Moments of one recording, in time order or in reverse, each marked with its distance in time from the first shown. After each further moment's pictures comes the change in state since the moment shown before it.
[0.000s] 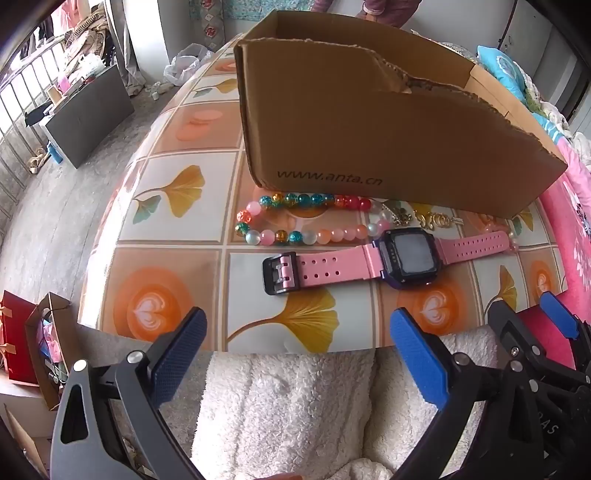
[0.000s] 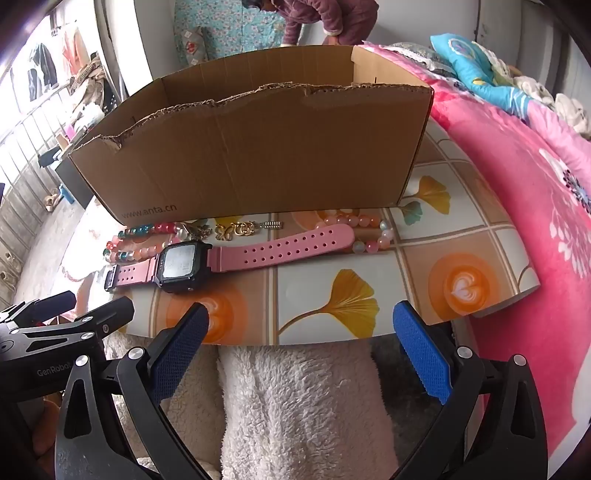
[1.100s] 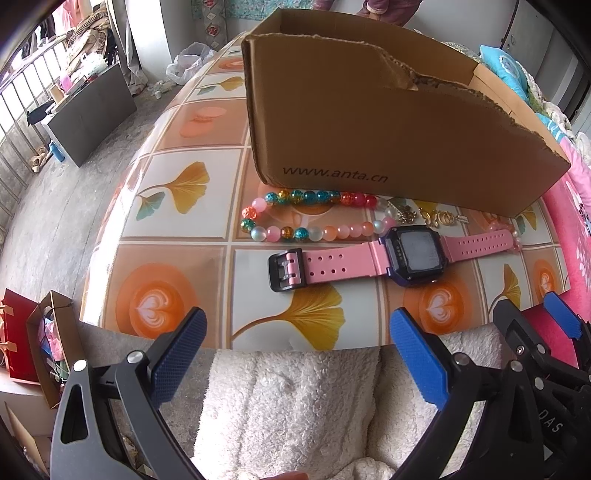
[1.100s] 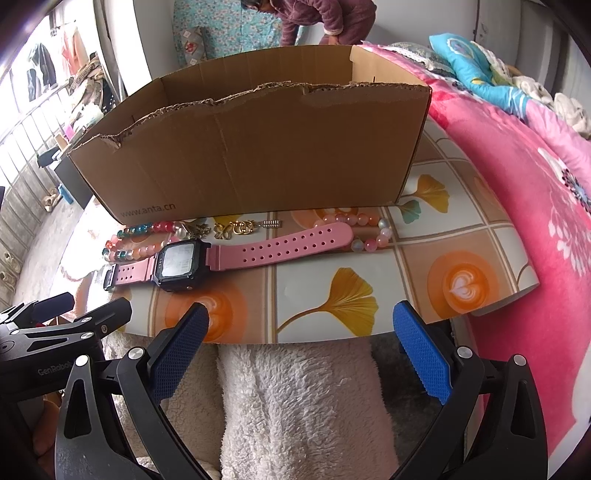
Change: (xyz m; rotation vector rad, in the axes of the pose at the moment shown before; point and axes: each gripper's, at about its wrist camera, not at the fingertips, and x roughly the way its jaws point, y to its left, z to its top) left arm -0.001 0.003 -0.003 -0.002 0.000 0.003; right arm 0.000 -0.007 -0.003 -0.006 -0.002 -0.001
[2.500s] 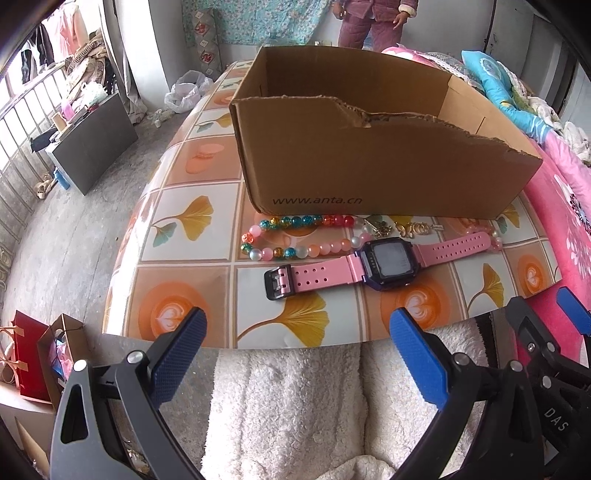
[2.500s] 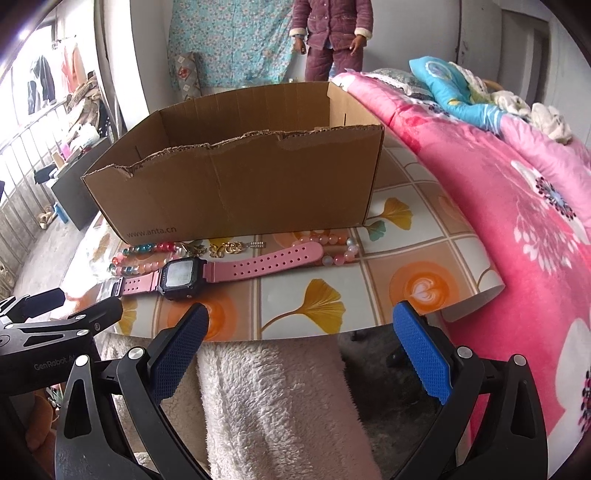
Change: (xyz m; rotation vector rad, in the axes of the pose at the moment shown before) left arm -0.035 -0.019 -0.009 0.062 -0.091 0.029; right arm -0.044 -0.010 -0.007 0.019 -0.133 -0.050
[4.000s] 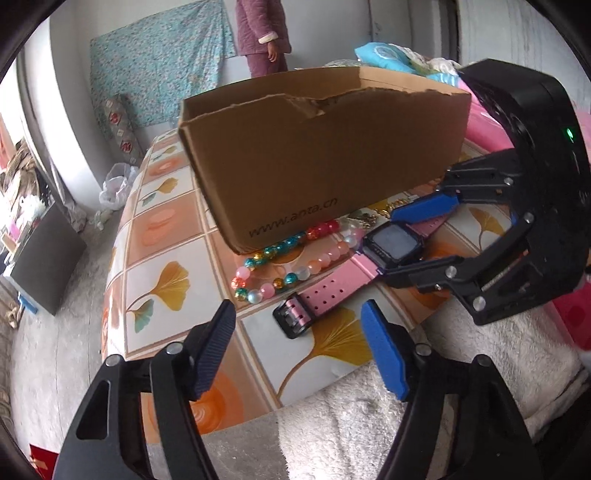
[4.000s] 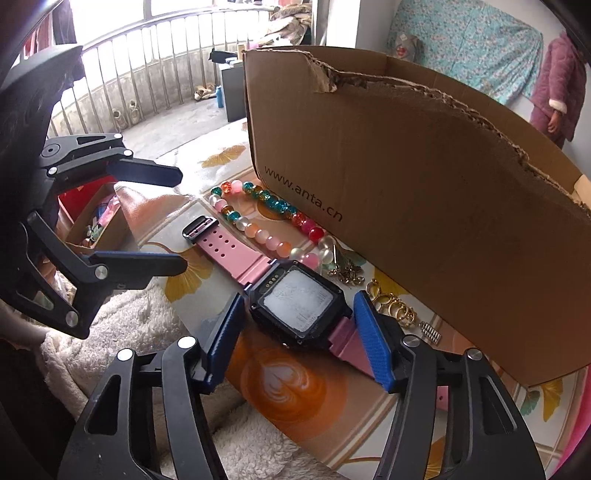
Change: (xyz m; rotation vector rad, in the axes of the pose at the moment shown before) left arm 0.030 0.027 -0.016 0.420 -0.222 -0.165; right arm 0.075 0.069 0.016 -0.673 0.114 0.546
